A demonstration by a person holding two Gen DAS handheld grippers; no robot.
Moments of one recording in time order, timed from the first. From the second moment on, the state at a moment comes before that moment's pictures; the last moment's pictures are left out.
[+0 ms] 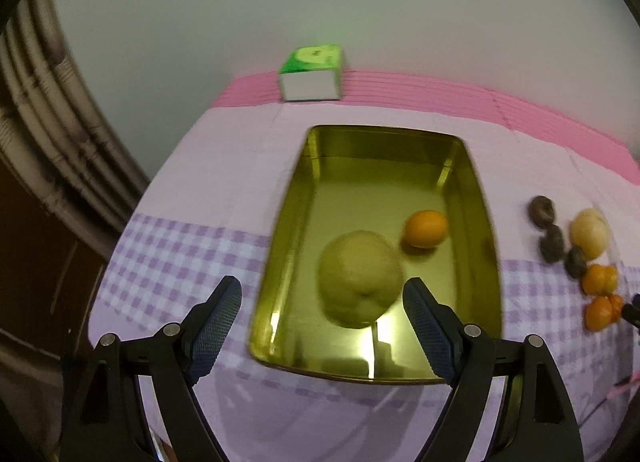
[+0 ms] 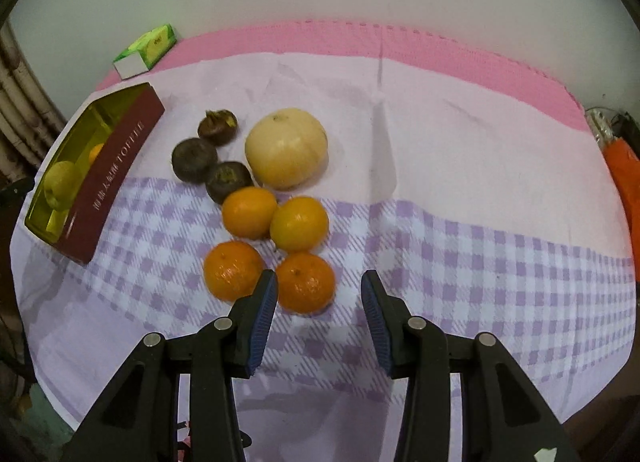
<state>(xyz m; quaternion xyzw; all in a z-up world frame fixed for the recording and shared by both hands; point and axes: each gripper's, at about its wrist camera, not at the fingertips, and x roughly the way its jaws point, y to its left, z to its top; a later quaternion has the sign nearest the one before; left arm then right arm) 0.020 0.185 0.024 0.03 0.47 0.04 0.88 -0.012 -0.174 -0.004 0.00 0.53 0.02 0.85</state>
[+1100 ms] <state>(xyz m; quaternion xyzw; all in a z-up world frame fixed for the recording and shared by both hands) 0.012 -0.008 -0.018 0.09 0.53 -0.18 0.82 0.001 -0.175 -0.027 0.00 0.54 0.03 0.84</state>
